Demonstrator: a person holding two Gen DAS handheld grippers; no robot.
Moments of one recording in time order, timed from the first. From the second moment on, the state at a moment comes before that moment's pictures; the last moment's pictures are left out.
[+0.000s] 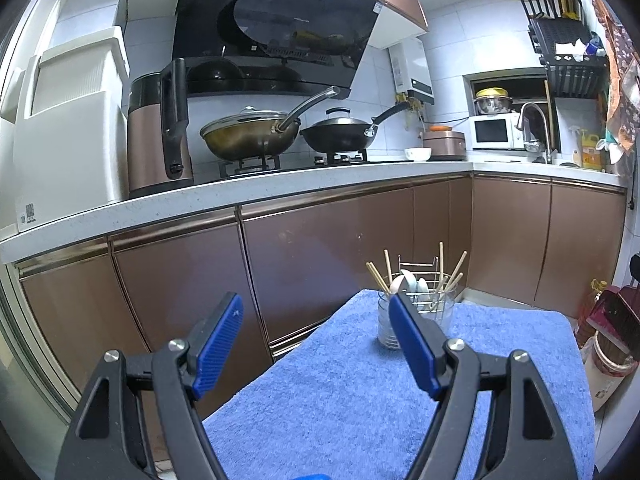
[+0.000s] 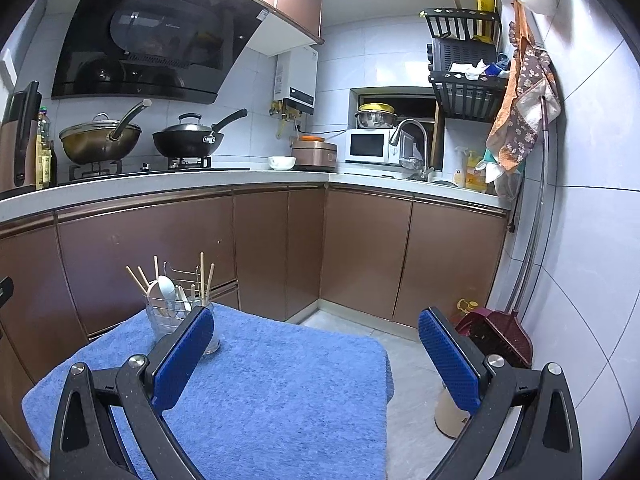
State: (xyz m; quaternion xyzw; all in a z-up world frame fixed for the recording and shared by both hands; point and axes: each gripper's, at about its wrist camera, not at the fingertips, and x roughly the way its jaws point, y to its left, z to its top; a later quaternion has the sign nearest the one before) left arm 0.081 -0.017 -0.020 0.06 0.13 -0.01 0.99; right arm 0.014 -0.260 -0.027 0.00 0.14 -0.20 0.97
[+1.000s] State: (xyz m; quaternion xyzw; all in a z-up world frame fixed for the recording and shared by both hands) left arm 0.088 -0.022 -0.018 0.05 0.13 -0.02 0.99; right arm 0.026 -0.257 -0.031 0.00 0.14 -0.19 0.97
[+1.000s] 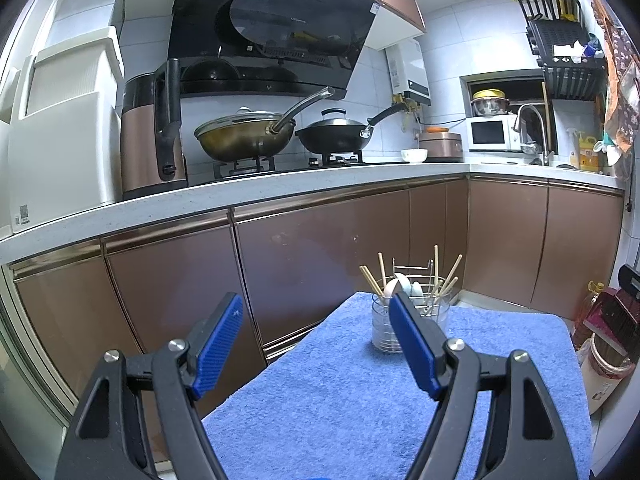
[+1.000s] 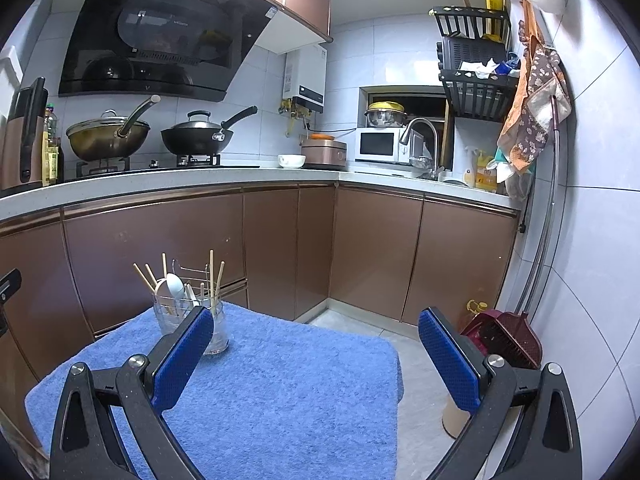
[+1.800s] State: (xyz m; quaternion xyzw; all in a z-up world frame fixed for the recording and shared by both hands) left arm 0.092 -0.028 -0.021 0.05 0.13 -0.02 0.99; right arm 0.031 -0.259 -0.037 0.01 0.14 -0.18 0.97
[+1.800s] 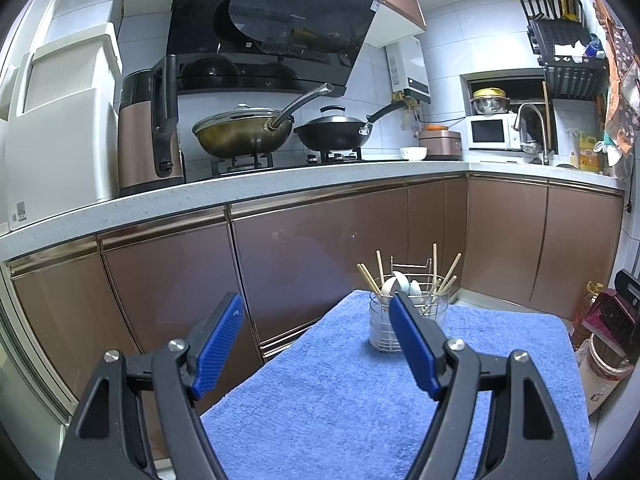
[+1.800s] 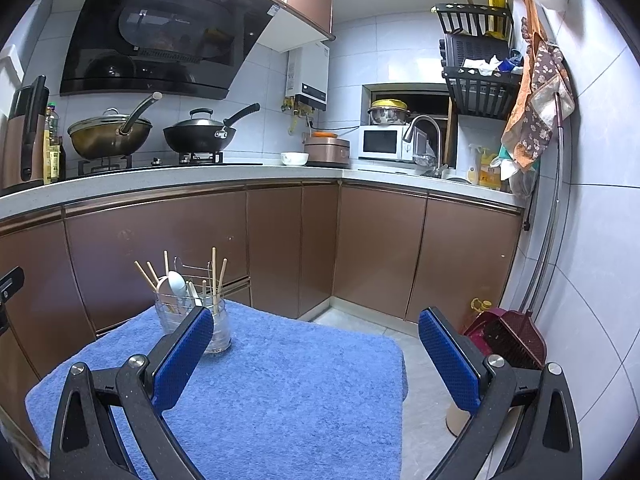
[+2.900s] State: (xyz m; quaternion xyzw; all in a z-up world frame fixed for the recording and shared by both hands) left arm 0.092 -0.031 -0.022 0.05 0.14 -0.02 0.99; right arm 0.030 -0.271 -0.045 0.01 0.15 -0.19 0.97
